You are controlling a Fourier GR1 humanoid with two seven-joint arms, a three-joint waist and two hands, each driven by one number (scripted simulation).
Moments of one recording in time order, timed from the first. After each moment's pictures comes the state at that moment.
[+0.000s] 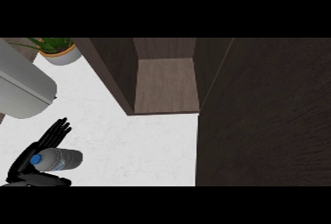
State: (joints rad) left arm -0.10 0.36 0.25 -0.82 -0.13 -0.63 -0.69; right arm 0.90 -0.12 0.21 -2.48 -0.12 0.32 -0.16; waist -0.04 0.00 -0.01
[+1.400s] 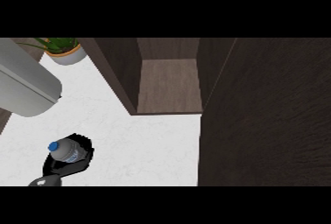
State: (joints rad) left arm -0.24 0.25 0.20 -0.52 0.02 -0.50 -0.84; right arm 1.00 -0.13 0.20 -2.46 -0.10 0.35 -0.26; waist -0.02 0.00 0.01
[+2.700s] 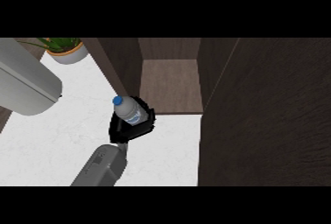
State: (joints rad) left arm -0.37 0.00 -0.24 -0.93 0.43 0.14 -0.58; right arm 0.97 -0.12 0.17 -2.47 -0.12 0.35 -0.22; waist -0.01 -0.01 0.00
